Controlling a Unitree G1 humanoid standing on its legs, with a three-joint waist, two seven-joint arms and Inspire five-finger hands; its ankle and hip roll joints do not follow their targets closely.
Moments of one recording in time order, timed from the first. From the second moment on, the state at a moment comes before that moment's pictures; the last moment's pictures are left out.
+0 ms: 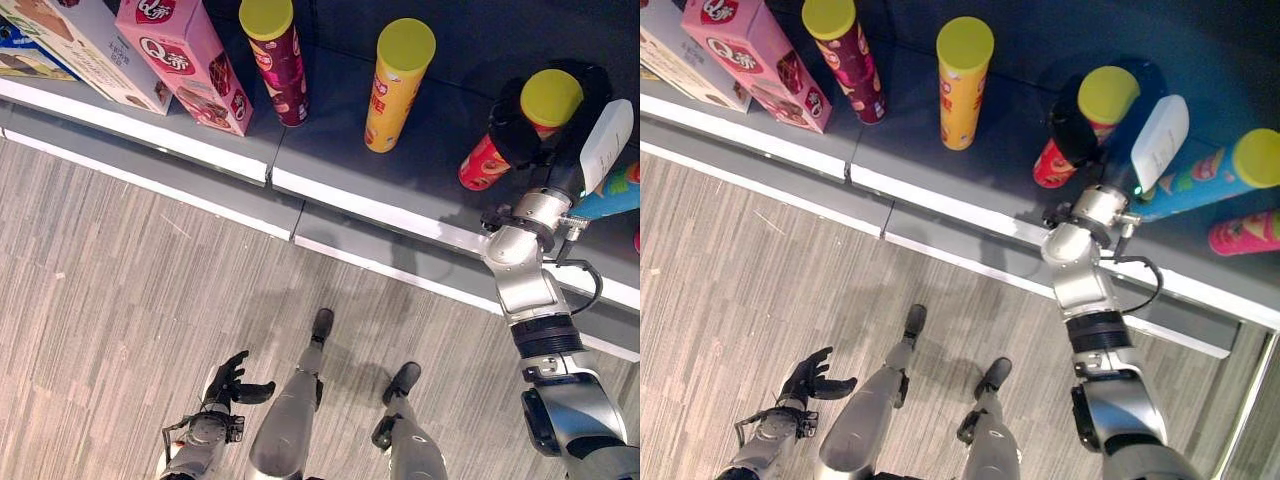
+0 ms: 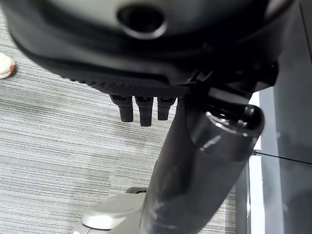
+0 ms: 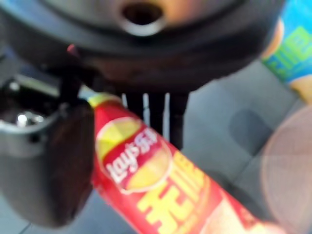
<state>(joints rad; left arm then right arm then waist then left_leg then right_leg) -0.06 0.31 -0.27 0.81 -0.25 -0.11 0.19 -0.74 -0.50 0.07 0.39 -0.26 0.03 -0.81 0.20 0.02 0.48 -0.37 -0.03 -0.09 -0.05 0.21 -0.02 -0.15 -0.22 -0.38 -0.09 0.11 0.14</state>
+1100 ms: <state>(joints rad) -0.08 0.32 -0.19 0.86 -0.25 -0.08 0.19 -0.43 -0.40 0.02 -0.07 -0.25 -0.07 -0.66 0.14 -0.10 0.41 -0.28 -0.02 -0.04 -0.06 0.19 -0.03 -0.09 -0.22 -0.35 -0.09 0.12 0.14</state>
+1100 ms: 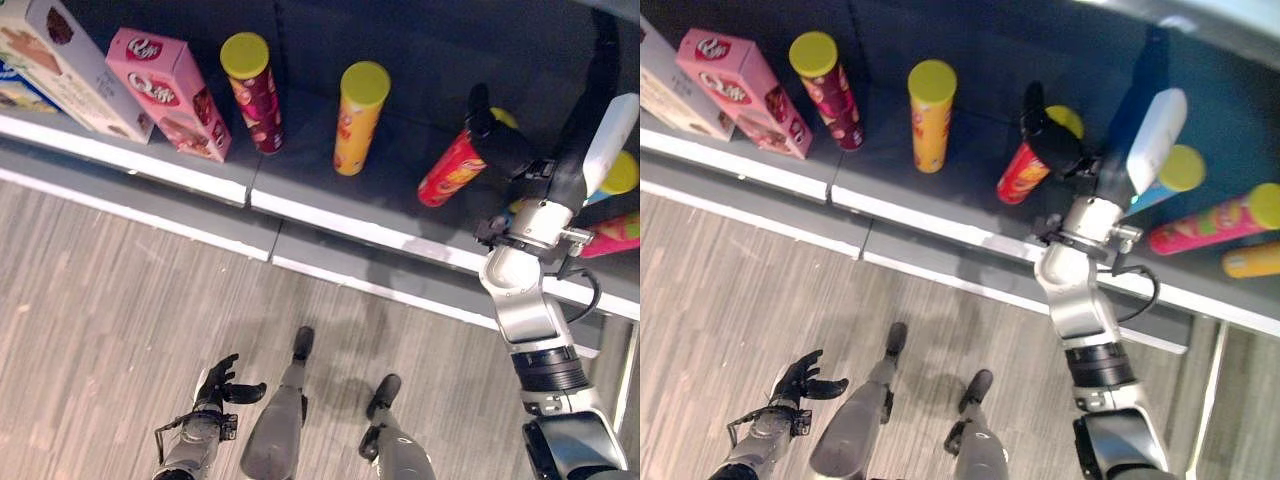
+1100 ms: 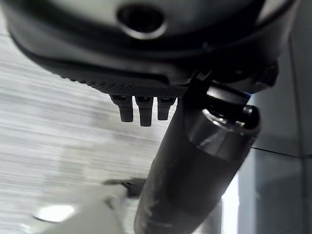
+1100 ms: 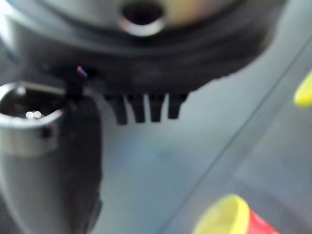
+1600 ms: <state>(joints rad) 0.06 0.35 -0.06 0.91 -0.25 -0.04 -0.03 0.21 -0.49 0.10 0.17 0.70 -0.08 0.23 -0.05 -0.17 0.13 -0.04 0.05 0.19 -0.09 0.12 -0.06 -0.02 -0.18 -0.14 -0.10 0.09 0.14</state>
